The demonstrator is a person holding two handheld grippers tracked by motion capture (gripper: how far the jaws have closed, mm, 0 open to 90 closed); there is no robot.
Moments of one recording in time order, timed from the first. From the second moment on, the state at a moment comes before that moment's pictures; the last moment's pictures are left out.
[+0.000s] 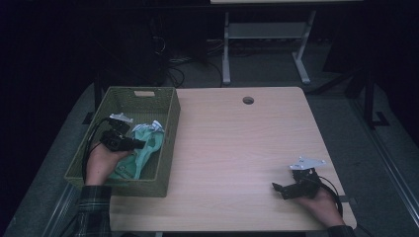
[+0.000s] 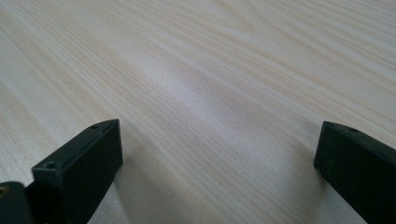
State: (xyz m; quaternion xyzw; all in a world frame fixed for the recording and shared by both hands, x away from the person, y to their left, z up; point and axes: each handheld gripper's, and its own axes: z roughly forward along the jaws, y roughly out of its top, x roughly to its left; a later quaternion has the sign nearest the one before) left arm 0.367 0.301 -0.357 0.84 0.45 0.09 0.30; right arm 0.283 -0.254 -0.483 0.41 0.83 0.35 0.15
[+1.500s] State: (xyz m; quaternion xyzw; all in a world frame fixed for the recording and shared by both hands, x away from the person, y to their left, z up) left arm 0.349 0.290 -0.232 0.81 0.37 0.14 0.43; right arm 0.283 -0.254 -0.483 0.41 0.83 0.35 0.15
